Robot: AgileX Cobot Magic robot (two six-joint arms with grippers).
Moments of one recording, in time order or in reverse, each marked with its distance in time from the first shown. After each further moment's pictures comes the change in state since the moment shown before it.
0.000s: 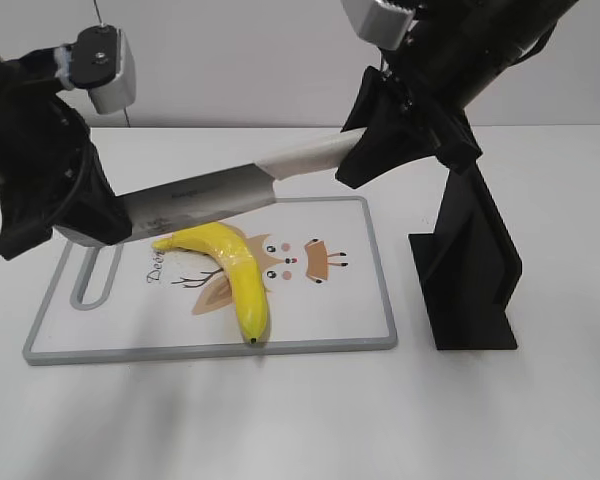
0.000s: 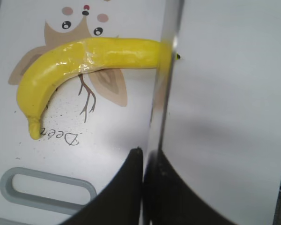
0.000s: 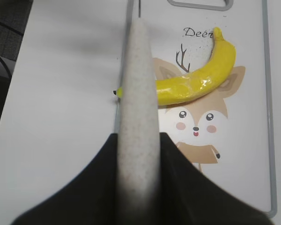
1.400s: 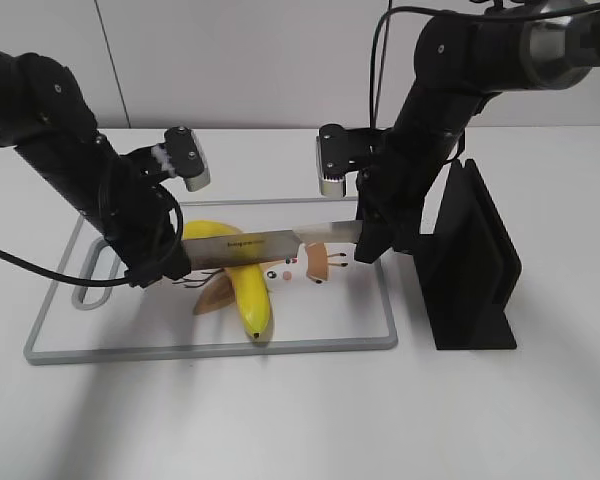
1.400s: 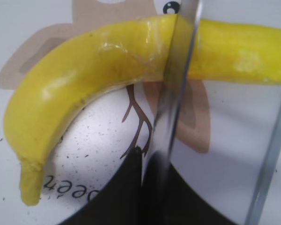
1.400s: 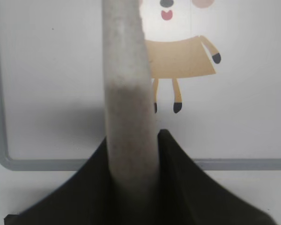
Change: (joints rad) left arm -0.010 0.429 -0.051 -0.033 -0.324 -0.011; right arm 0.010 0.414 -0.109 -0.379 -0.213 0.212
